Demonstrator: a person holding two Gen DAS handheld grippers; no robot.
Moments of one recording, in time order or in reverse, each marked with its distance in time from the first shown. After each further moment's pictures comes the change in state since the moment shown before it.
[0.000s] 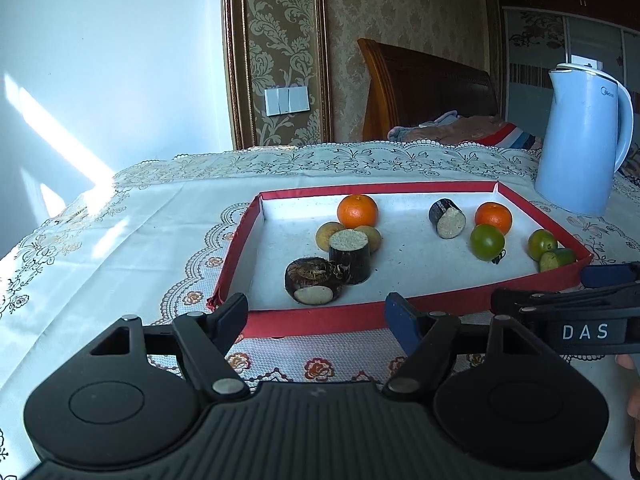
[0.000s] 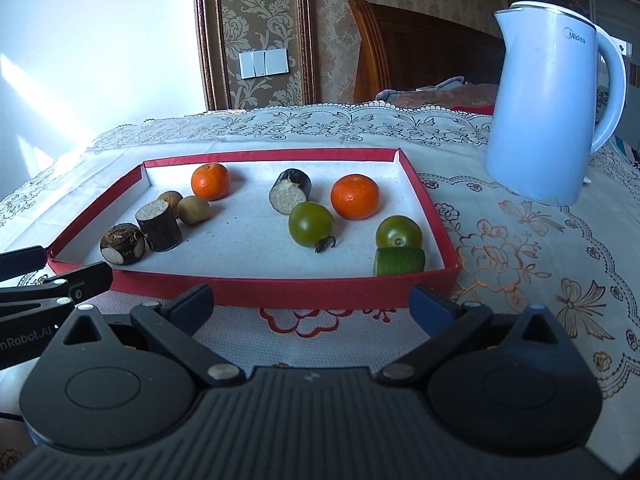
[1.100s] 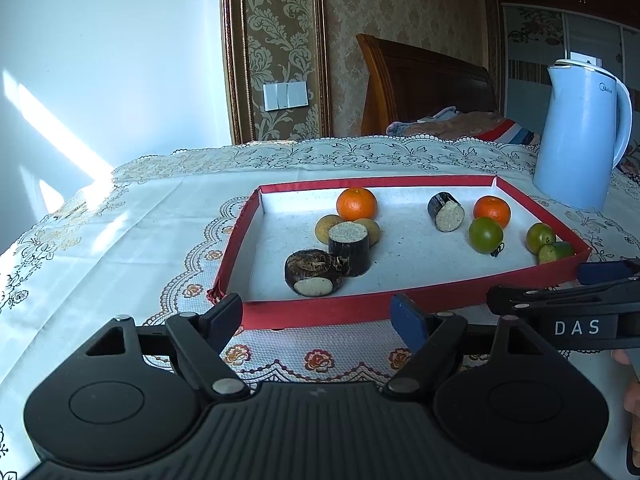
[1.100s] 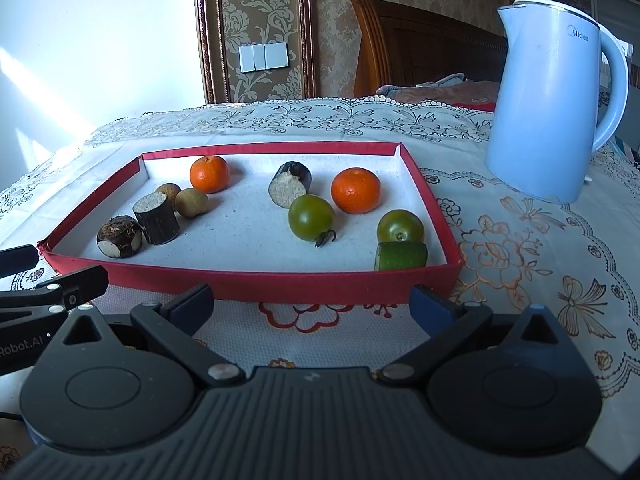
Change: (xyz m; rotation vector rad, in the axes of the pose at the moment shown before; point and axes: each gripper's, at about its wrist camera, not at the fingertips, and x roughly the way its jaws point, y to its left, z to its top) left arm 0.000 0.002 -0.001 -0.004 0.023 -0.009; right arm 0.004 0.001 -0.002 -0.008 0.016 -0.006
